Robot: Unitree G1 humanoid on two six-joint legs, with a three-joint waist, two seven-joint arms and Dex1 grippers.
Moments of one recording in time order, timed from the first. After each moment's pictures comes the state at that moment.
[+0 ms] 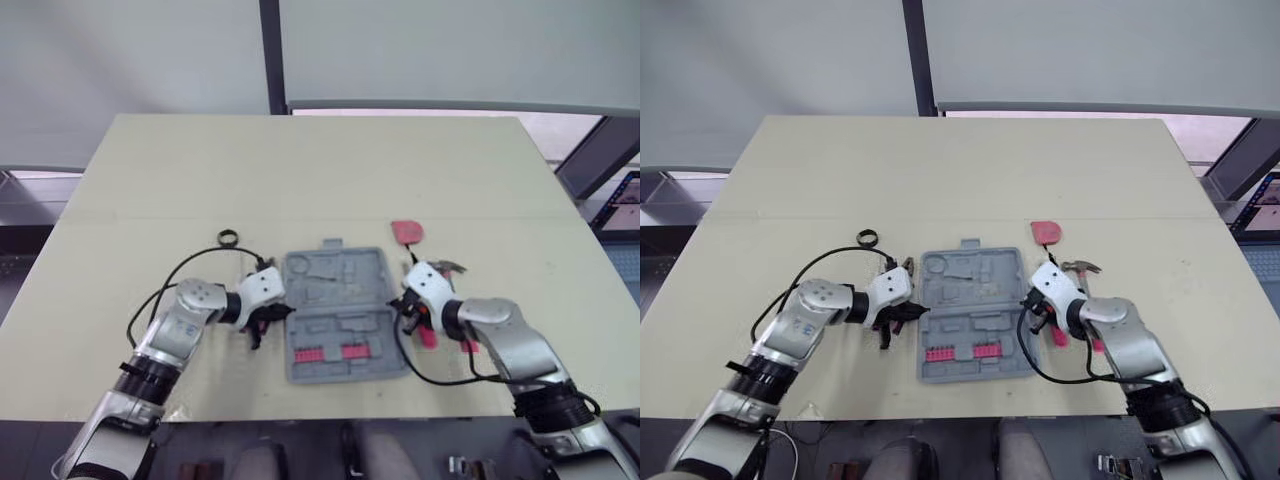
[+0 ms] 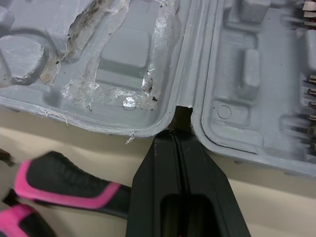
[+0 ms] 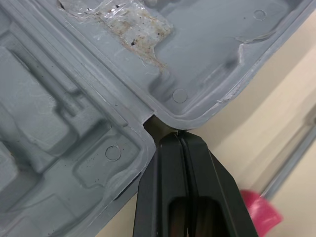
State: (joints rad) left arm -0.42 0.54 -0.25 0.11 0.08 0.38 -0.99; right arm -0.29 -0.56 0.19 -0.13 0.05 0.68 0.76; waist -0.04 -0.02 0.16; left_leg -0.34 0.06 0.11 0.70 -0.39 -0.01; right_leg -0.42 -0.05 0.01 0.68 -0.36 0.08
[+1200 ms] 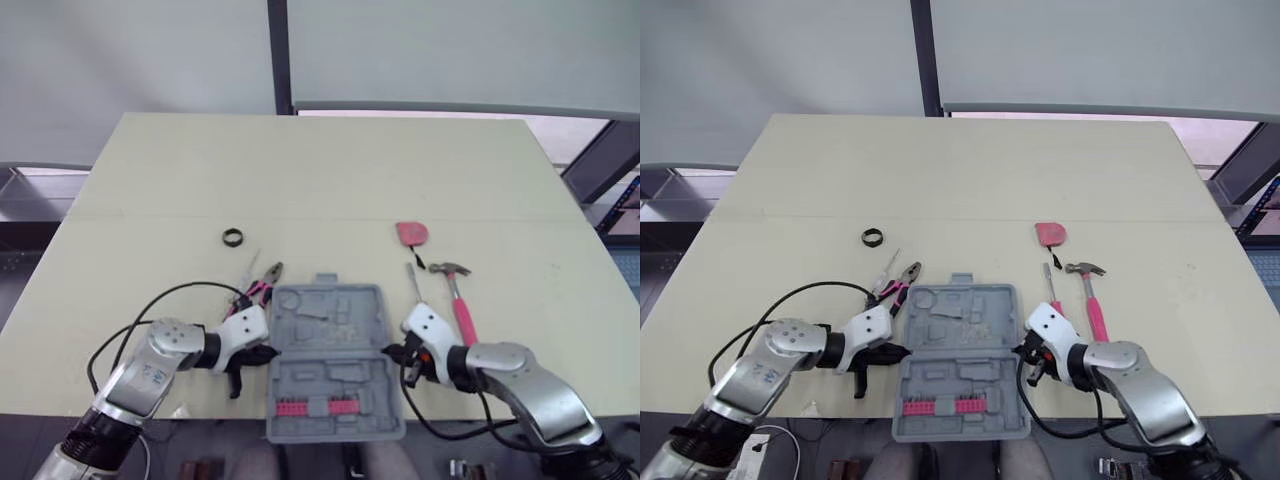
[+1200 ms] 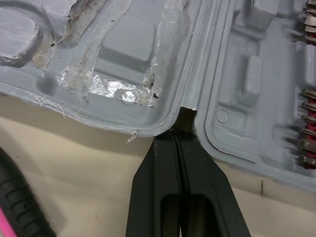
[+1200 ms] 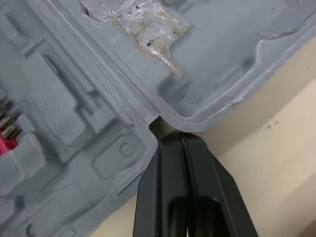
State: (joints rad) left arm -0.15 0.69 -0.23 -0.23 -0.04 0.54 -0.98; right arm -0.06 -0.62 0.19 -0.43 0.20 0.85 0.76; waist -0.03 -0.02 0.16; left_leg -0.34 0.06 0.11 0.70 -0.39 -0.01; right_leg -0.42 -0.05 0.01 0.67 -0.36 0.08
